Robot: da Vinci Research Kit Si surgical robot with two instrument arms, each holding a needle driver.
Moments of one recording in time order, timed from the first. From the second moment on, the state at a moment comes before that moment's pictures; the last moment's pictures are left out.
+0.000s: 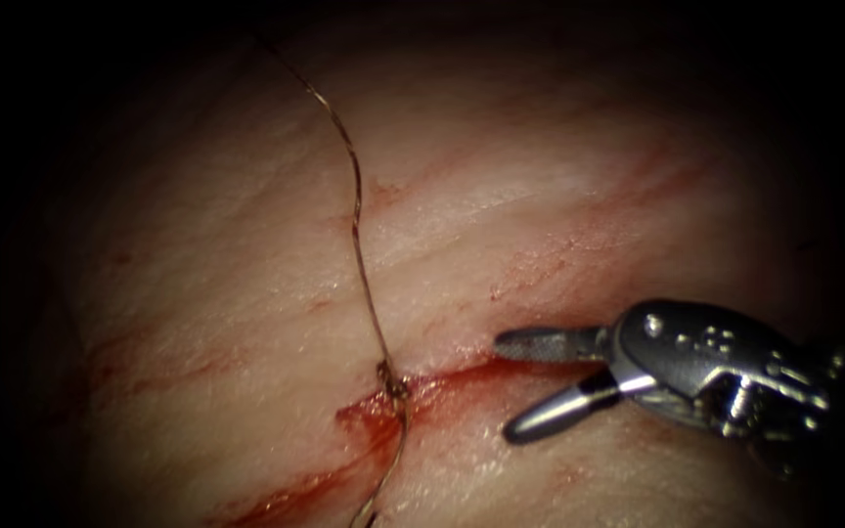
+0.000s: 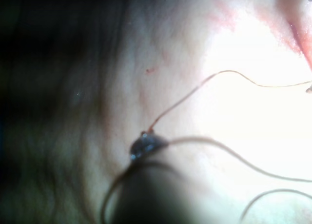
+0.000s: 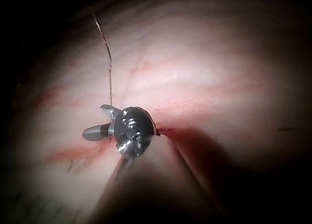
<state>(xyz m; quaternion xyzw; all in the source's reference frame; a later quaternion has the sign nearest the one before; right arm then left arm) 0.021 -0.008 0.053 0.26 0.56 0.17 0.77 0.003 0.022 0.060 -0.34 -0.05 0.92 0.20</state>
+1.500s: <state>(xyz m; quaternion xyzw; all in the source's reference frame) 0.034 -0.009 0.070 0.28 0.54 0.21 0.76 0.003 0.020 0.053 -0.37 -0.05 0.91 0.20</state>
